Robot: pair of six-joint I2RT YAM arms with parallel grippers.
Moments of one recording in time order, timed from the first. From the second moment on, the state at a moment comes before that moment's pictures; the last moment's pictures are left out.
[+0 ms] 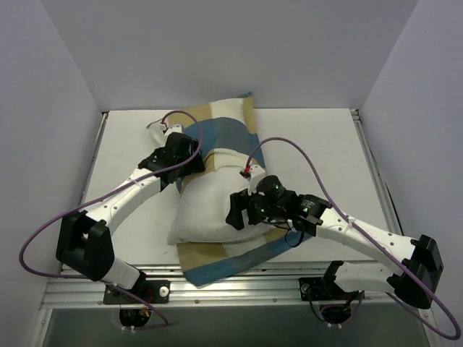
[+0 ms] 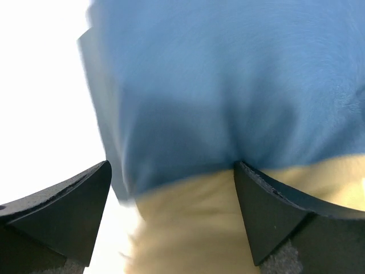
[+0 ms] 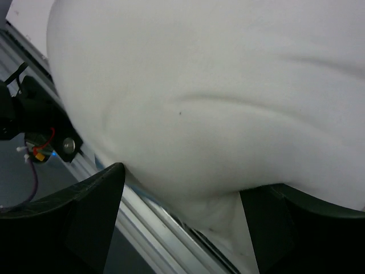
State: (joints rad) left arm -0.50 1.48 1.15 -0.45 -0.33 -0.59; right arm 0.90 1.16 0.88 -0.37 -0.06 0.46
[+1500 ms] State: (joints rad) left arm -0.81 1.48 1.05 -0.20 -0.27 -0.33; right arm 0.65 1.41 1.01 -0.22 0.15 0.30
